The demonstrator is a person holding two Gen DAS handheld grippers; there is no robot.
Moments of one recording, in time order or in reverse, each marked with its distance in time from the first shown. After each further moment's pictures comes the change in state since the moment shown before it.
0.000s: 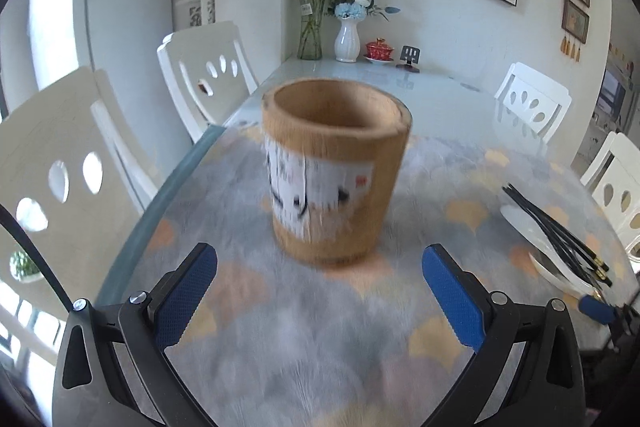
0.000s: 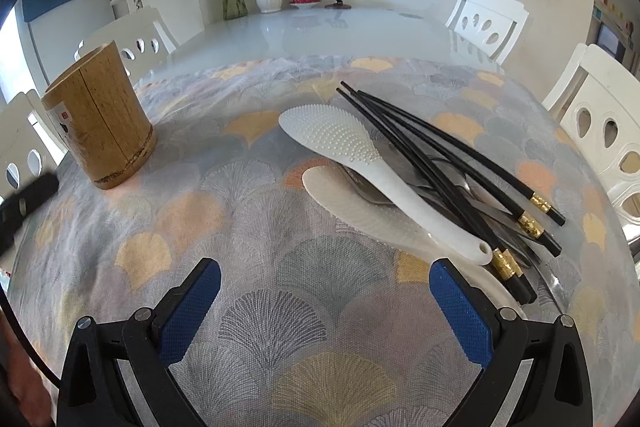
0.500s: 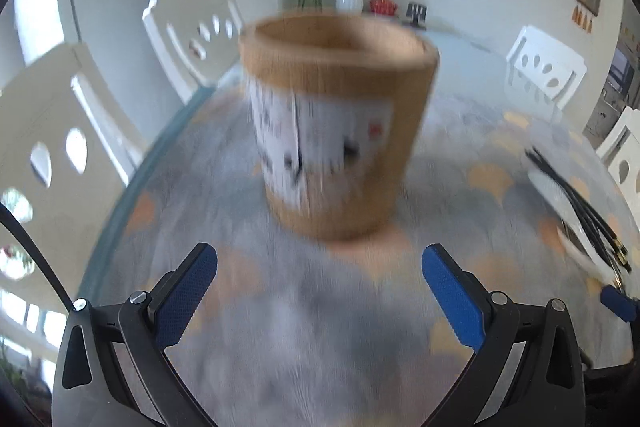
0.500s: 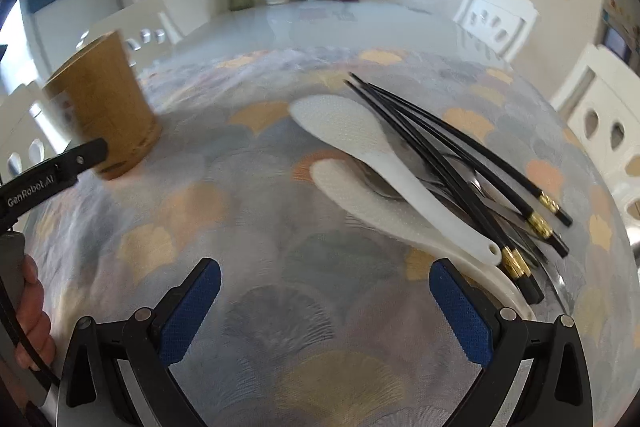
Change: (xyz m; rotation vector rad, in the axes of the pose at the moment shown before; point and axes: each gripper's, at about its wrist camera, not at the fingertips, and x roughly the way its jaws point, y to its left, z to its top) left arm 0.026 -0.002 -0.018 -0.006 0.177 0.002; right arm -0.002 0.013 -0.002 -0.065 0.015 0.009
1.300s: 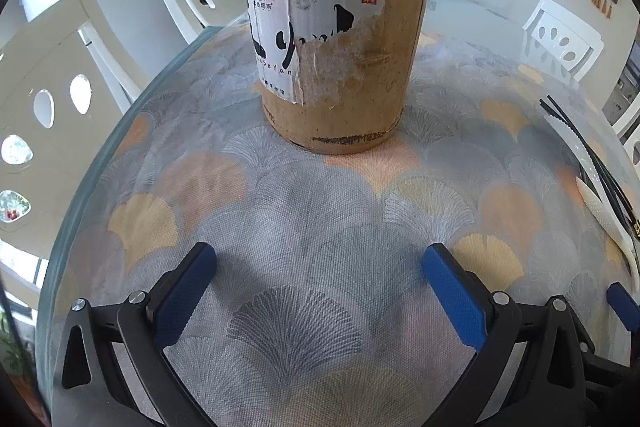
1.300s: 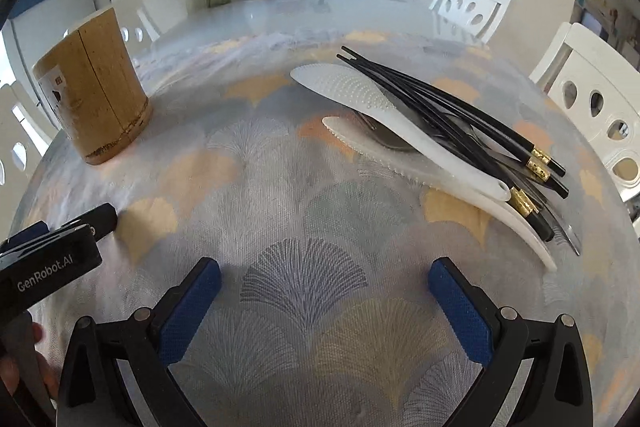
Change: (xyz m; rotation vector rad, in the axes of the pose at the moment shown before) left arm 0.011 -0.010 -0.039 -0.020 0.101 0.064; right arm 0.005 0.015 -0.023 0.114 0.014 -0.086
